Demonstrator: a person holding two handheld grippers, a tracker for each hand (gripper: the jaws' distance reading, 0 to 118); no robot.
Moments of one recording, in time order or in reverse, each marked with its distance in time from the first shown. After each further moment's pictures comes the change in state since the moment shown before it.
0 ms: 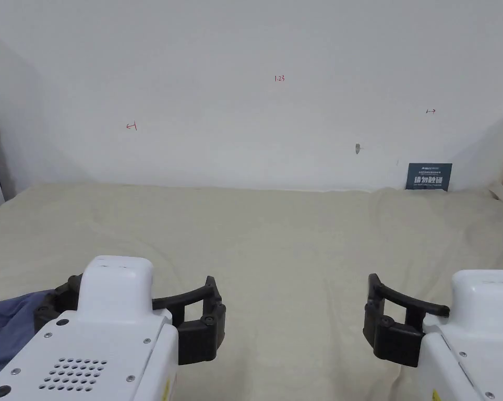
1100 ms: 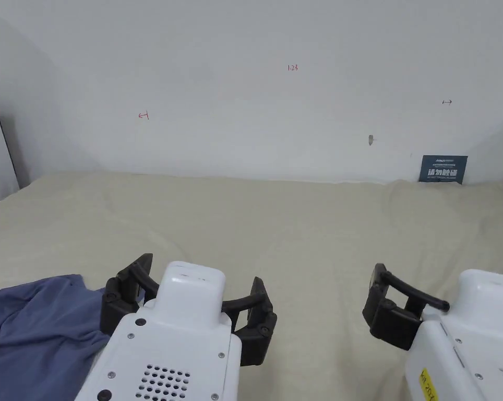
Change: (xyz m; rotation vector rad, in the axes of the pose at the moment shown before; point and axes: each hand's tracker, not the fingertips) left arm 0.036 -0.026 -0.007 0.104 -0.018 -0.147; right arm -0.014 -0.025 -0.013 -0.034 -0.055 -0.167
